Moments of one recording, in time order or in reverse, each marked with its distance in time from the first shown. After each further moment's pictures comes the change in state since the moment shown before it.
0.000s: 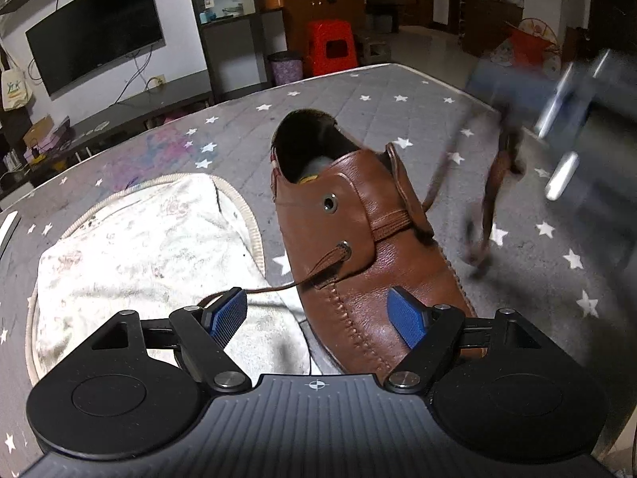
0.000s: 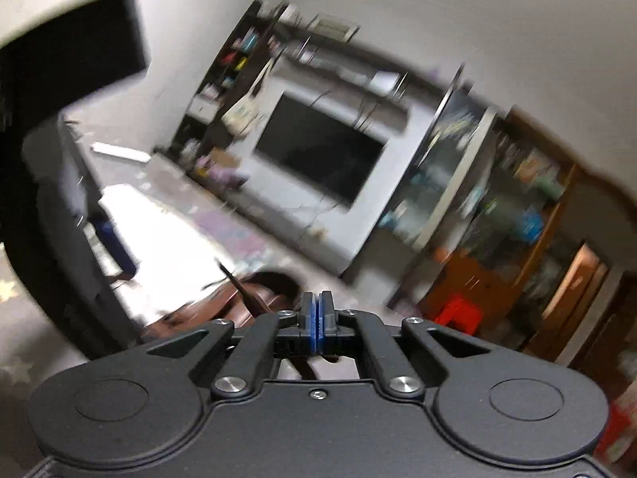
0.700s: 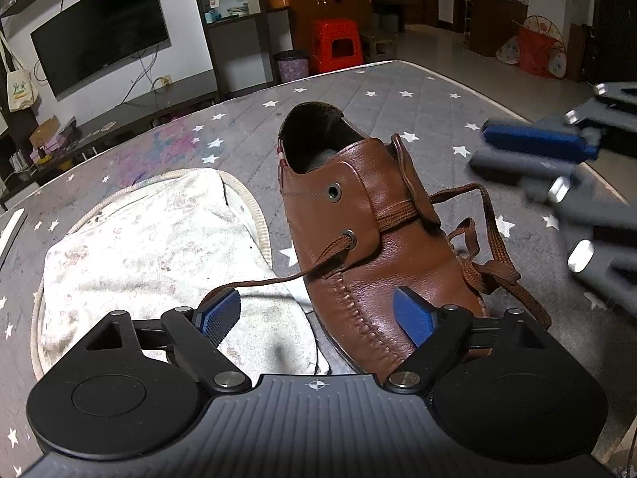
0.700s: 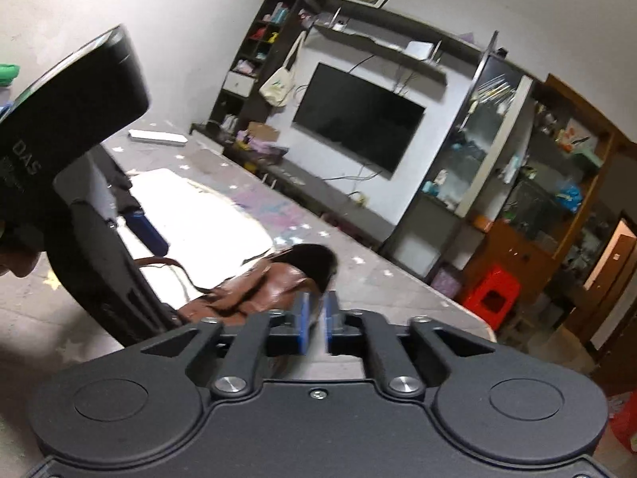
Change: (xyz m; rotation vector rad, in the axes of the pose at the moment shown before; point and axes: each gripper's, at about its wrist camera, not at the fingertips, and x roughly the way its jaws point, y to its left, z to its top) left arm -0.004 0.001 -0.005 0.005 -0.003 0.013; right arm 0.018 -0.011 -0.007 0.042 0.227 0.287
